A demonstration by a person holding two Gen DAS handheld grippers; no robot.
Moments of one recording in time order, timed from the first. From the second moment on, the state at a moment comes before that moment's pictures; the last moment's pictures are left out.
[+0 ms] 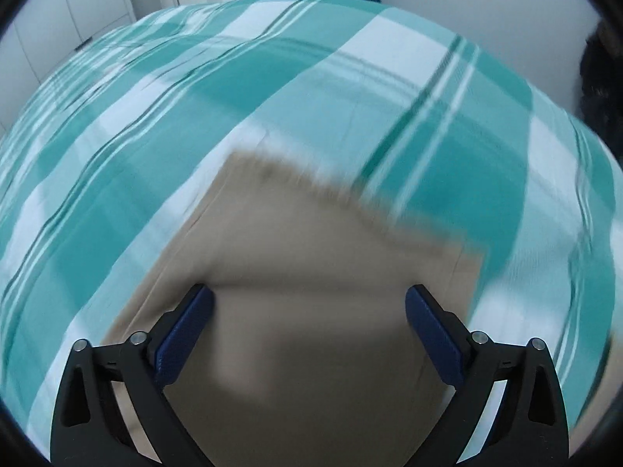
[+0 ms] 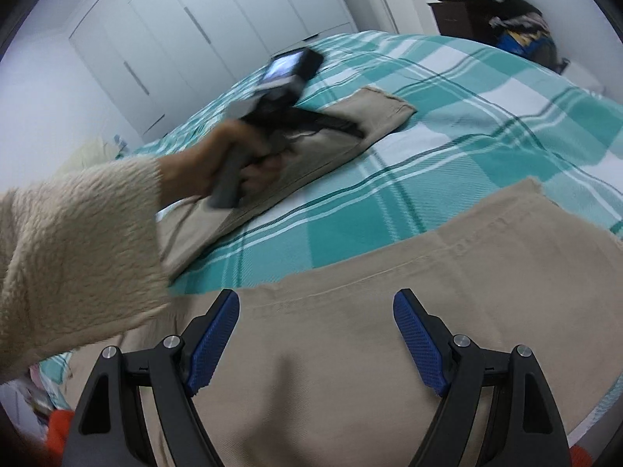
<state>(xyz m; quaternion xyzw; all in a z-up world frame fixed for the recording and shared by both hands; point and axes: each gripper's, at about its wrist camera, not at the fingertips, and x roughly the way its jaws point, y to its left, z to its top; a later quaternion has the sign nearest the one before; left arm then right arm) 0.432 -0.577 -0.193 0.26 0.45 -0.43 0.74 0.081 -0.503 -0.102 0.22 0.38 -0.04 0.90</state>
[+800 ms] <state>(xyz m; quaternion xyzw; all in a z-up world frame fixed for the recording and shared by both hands) 0.174 -0.065 -0.164 0.16 0.58 -0.16 0.78 0.080 -0.519 -0.130 0.14 0.43 -0.18 0.87</state>
